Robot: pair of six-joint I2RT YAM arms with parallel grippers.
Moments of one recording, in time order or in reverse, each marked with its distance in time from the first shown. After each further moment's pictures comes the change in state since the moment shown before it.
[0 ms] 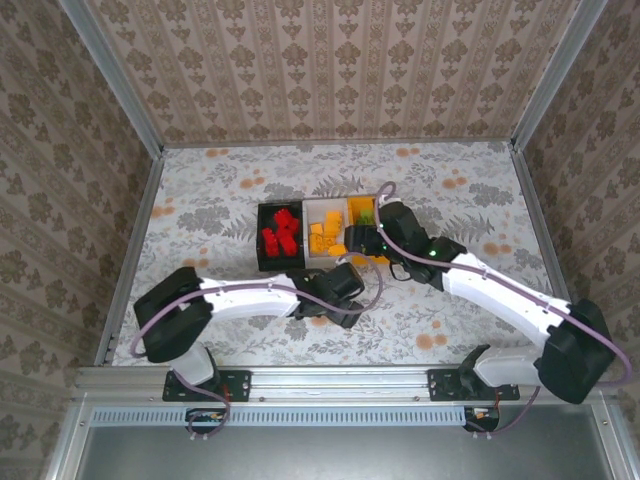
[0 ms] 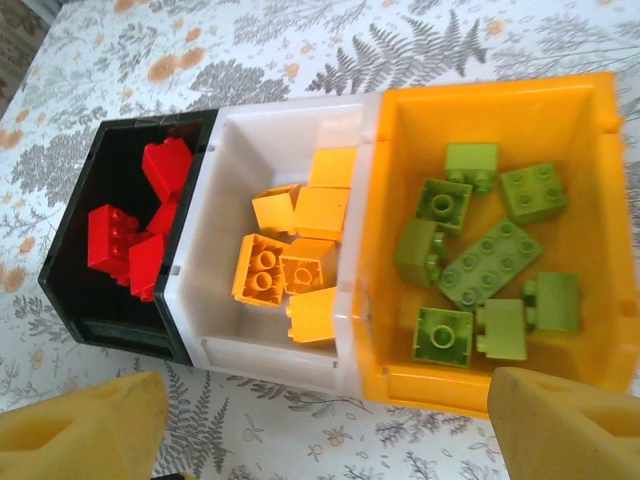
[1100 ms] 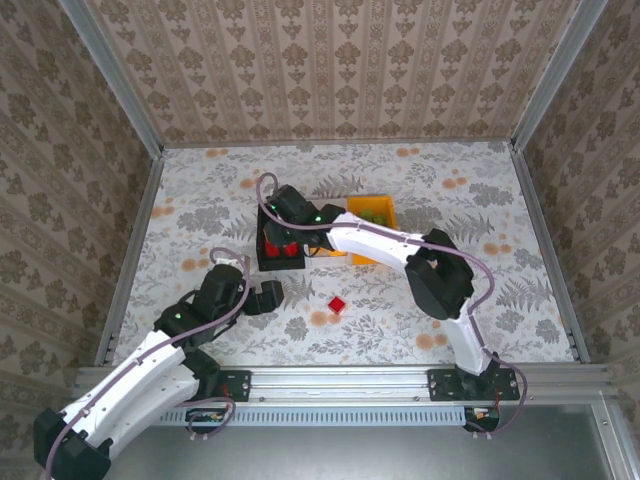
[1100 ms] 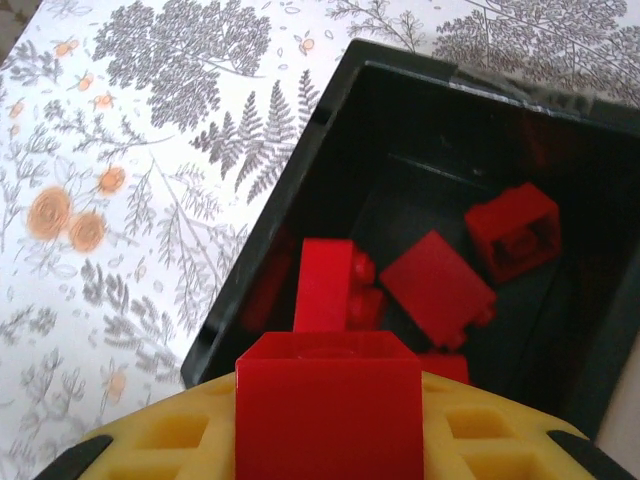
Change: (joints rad) left arm 0.503 -1.020 -0.516 -0.121 0.158 -0.217; right arm 0.182 0.879 0.845 -0.116 -0.112 -0.115
